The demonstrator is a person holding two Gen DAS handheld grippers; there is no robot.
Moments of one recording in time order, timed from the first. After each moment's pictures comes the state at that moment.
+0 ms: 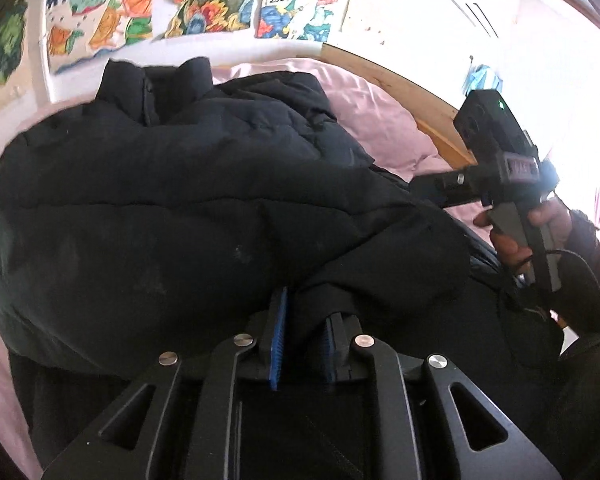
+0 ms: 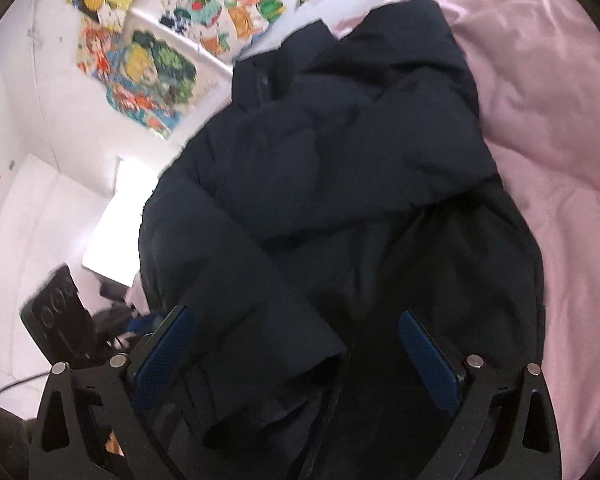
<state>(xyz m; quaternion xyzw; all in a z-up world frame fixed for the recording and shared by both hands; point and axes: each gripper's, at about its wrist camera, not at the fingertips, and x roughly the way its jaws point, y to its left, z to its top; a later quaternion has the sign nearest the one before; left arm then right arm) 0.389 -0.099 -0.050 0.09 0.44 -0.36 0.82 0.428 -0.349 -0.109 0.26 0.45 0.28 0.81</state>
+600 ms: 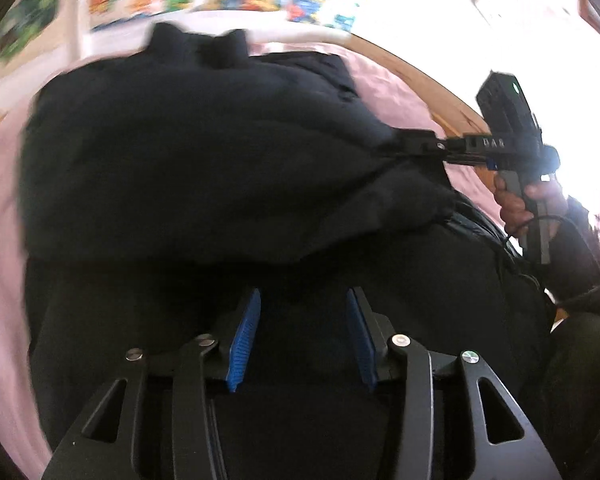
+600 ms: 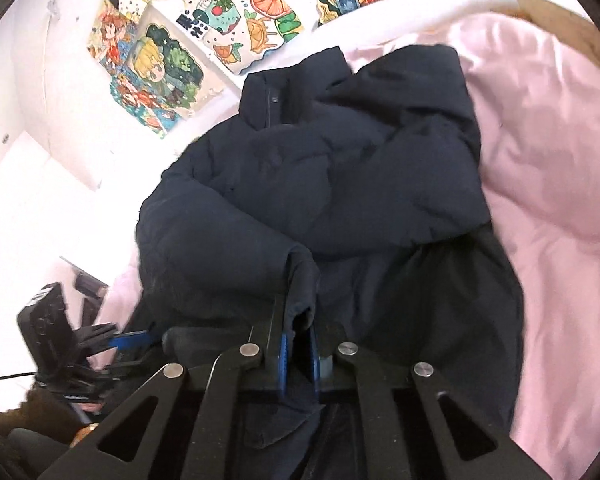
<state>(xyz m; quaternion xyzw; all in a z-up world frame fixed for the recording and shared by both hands) 0.358 -0.032 -0.049 0.05 0.48 -0.32 0.82 0.419 -0.340 -0.083 0.20 0.41 0.25 0.85</state>
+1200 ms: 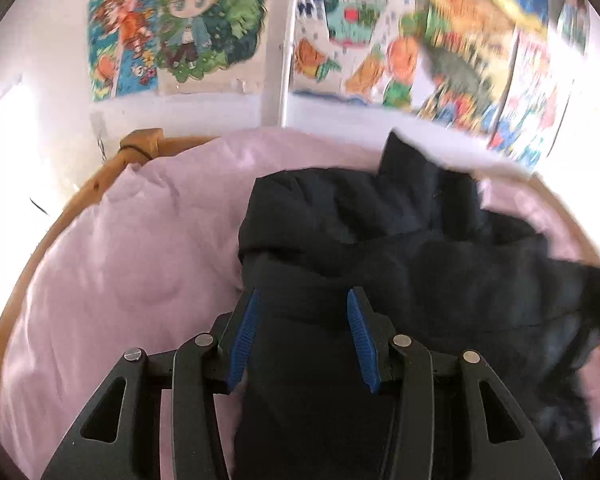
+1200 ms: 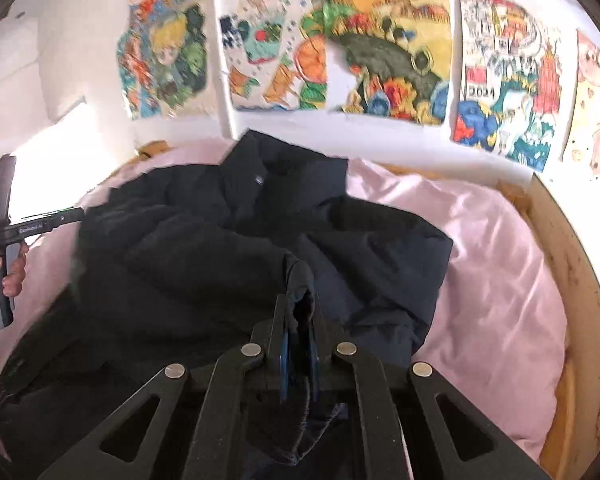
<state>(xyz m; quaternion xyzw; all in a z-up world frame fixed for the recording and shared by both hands) 0.522 0.064 0.011 0.01 0.39 -0.04 0.92 0.489 -0.297 -0.012 -0.02 0.33 0.16 0.93</state>
